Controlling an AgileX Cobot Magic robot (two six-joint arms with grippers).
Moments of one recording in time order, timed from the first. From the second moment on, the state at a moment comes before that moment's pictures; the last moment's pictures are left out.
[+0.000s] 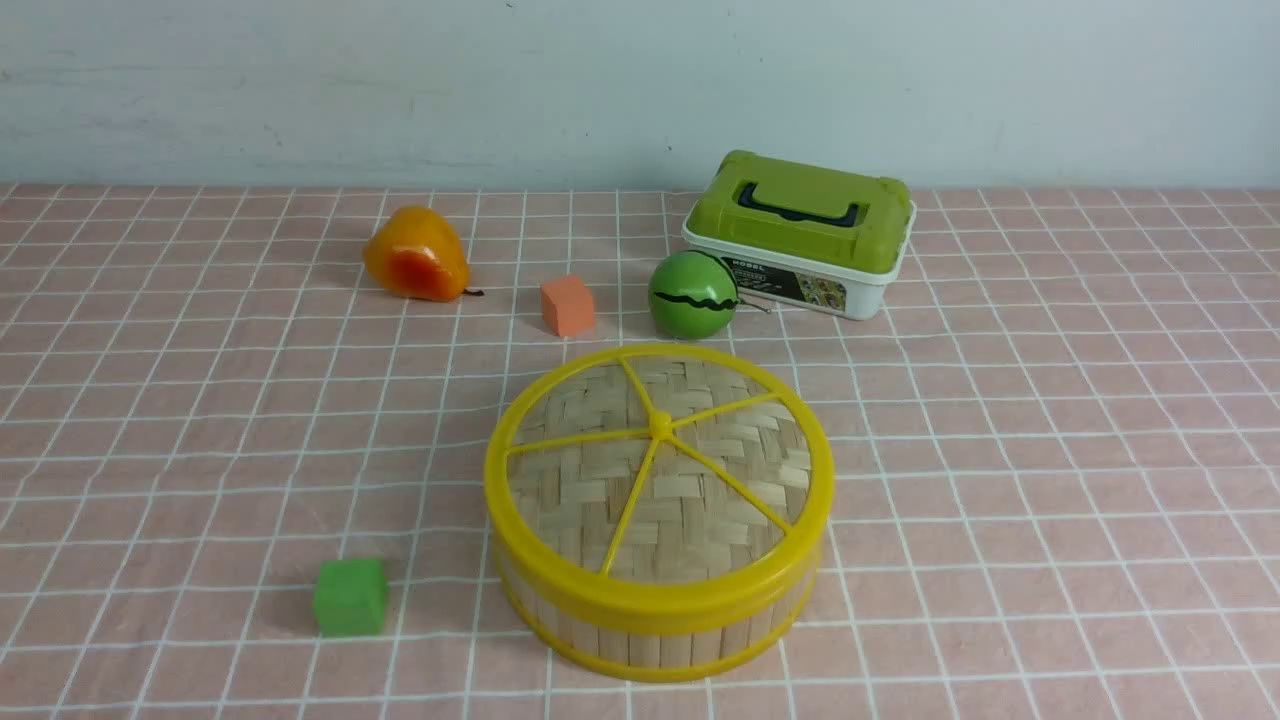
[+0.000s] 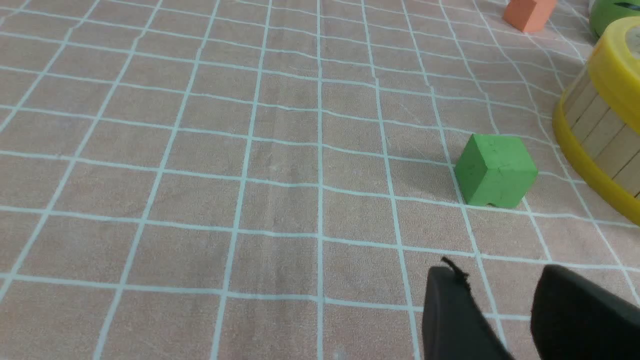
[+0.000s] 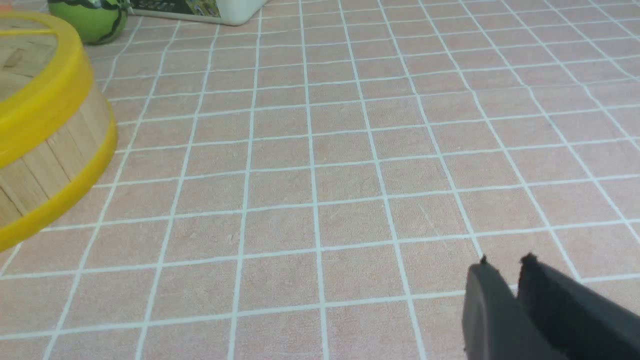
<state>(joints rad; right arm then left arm) 0.00 -0.01 0.02 -0.03 0.38 0.16 -0.04 -0.01 0.03 -0.03 0.38 -0.20</state>
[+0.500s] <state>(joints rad) 0.00 -0.01 0.02 -0.03 0.38 0.16 -0.04 -0.01 0.03 -0.03 0.38 -0.20</state>
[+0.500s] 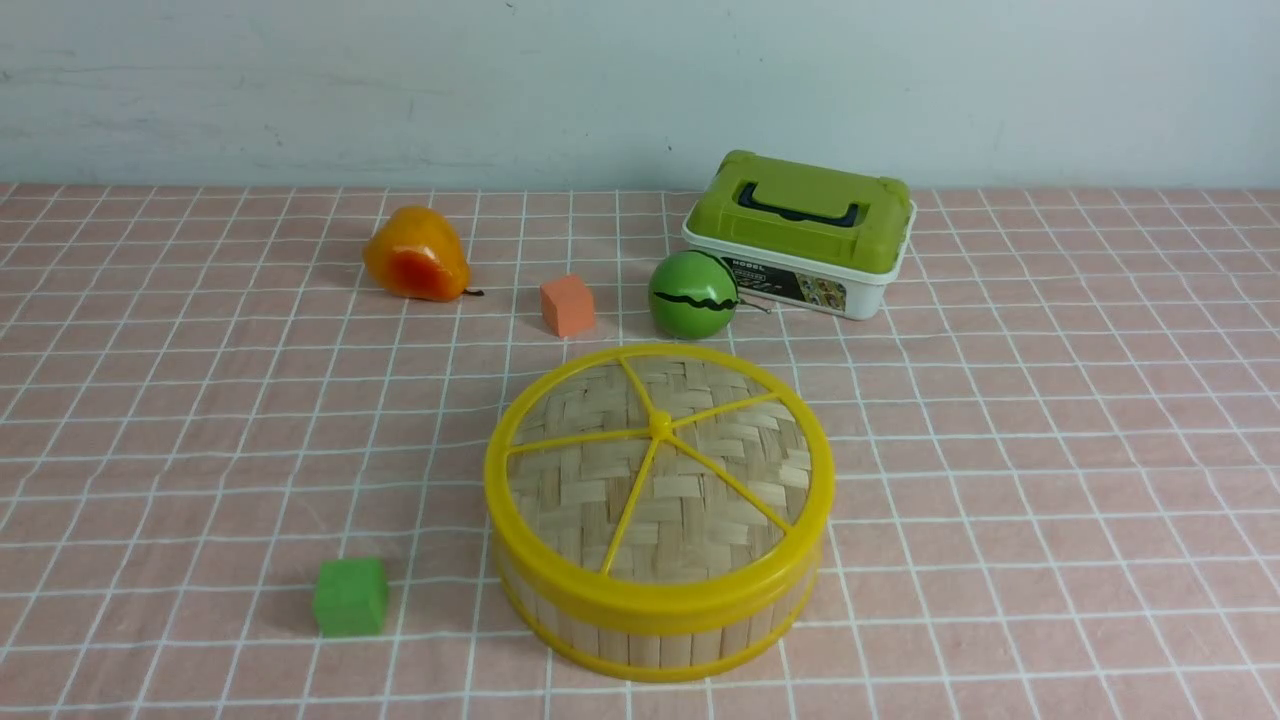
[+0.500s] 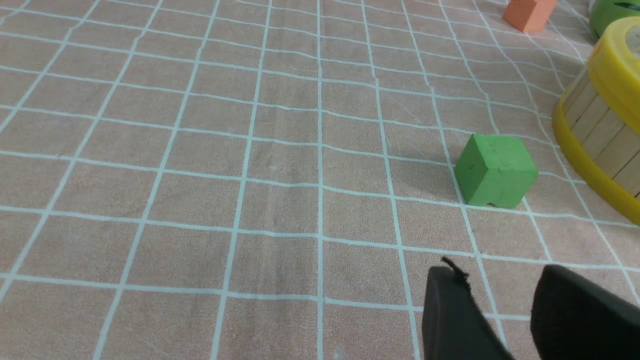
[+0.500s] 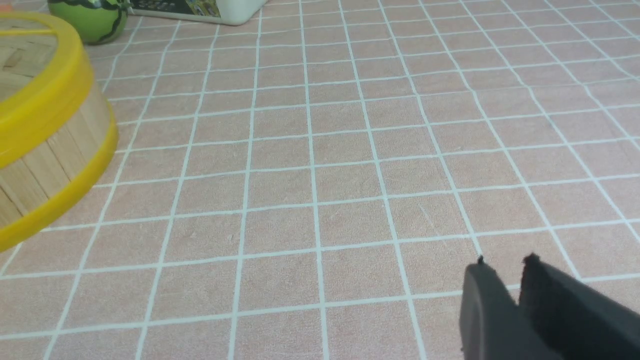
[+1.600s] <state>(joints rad) 0.00 -0.01 0.02 -0.03 0.38 0.16 -0.04 -0.01 0.03 -0.03 0.38 -0.20</state>
